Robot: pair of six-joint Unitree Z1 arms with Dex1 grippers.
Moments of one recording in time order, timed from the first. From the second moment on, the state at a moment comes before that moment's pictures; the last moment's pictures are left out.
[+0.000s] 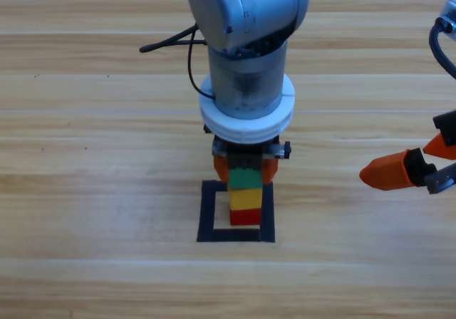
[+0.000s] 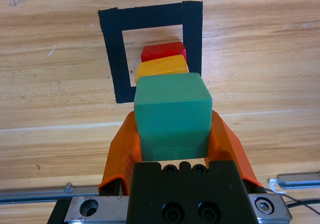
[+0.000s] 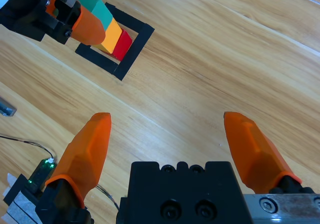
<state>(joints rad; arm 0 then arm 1) -0.95 2.27 -2.10 1.31 0.10 -0.96 0.96 1.44 -0.87 0.32 -0.11 0.38</state>
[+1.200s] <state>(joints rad) -0.95 2.26 -2.10 1.31 0.15 -0.98 0.96 1.44 -0.87 0.32 -0.11 0.38</state>
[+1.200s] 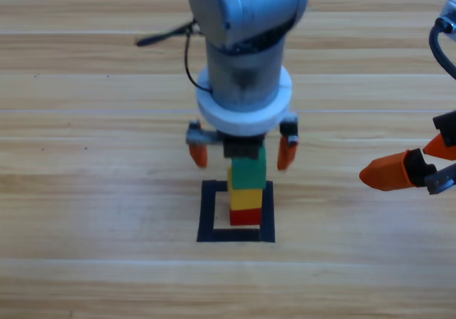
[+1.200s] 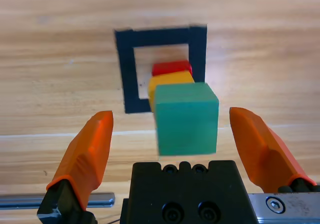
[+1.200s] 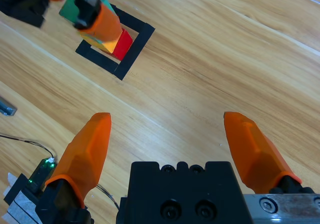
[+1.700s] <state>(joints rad) -1.13 1.60 -1.18 0.68 0.40 -0.98 0.96 1.47 -0.87 0.32 -0.11 0.38</state>
